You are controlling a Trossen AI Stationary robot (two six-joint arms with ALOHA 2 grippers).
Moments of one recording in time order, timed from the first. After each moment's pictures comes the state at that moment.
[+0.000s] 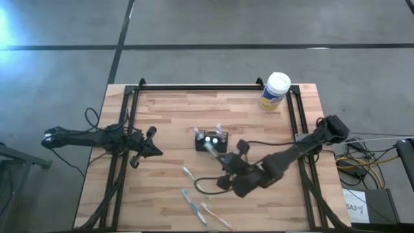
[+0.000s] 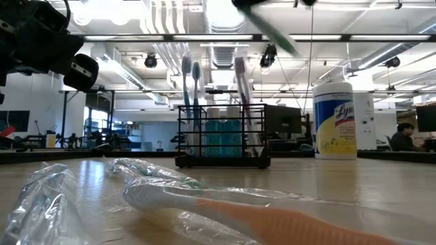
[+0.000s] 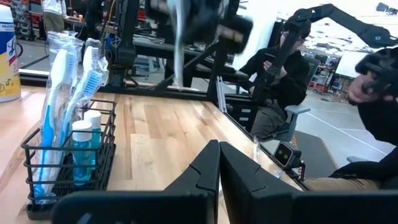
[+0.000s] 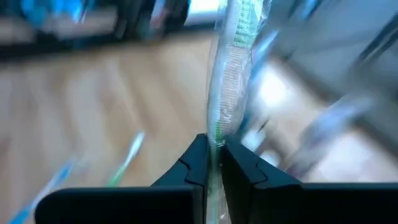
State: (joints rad) left arm -0.03 0.23 0.01 0.18 0.31 -0.21; right arm 0.52 1.73 1.41 -0.52 0.92 0.62
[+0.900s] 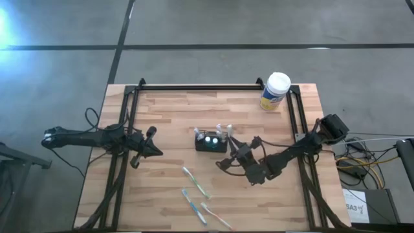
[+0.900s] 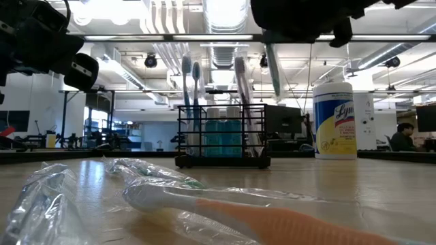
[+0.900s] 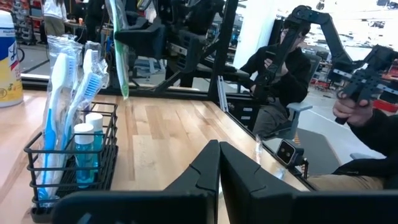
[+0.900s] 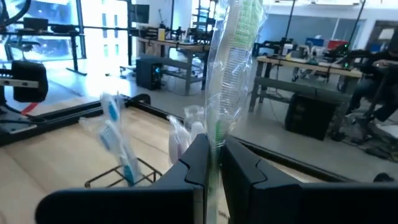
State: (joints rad) left arm -0.03 0.23 0.01 0.18 0.31 -0.18; right arm 0.48 1.72 0.87 0.62 1.47 0.17
